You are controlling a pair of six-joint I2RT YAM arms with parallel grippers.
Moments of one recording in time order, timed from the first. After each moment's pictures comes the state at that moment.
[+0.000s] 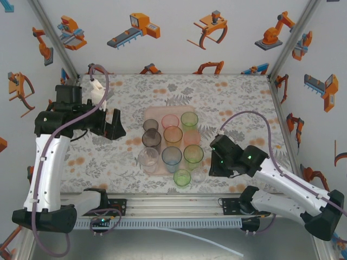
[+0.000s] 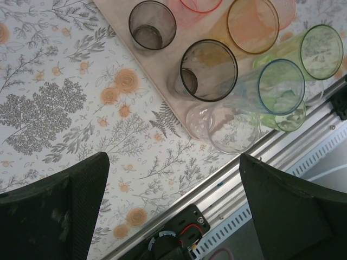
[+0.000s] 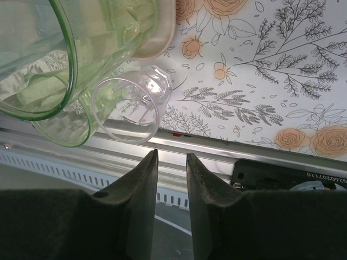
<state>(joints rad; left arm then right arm) -0.13 1.13 1.46 -1.21 0.48 0.23 0.87 0.91 0.80 -1.03 0.04 0.83</state>
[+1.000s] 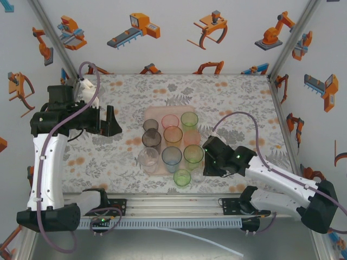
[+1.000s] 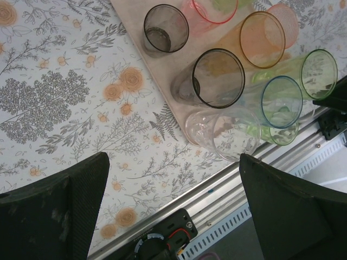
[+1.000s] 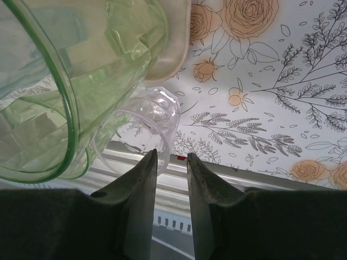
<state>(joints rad) -0.02 1.13 1.44 -1.21 0.53 0.20 0.89 1.01 0.72 -0.85 0.04 0.82</state>
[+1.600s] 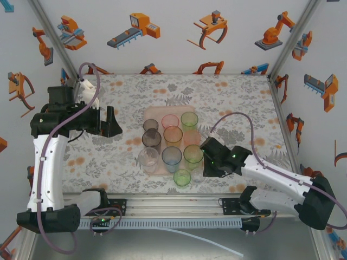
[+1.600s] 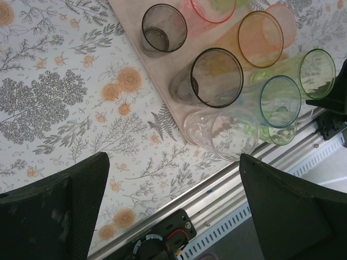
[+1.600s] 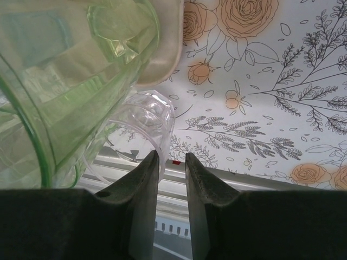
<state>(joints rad) -0.02 1.12 1.43 -1.20 0.54 0.19 0.90 1.06 0.70 -0.83 0.06 0.83</state>
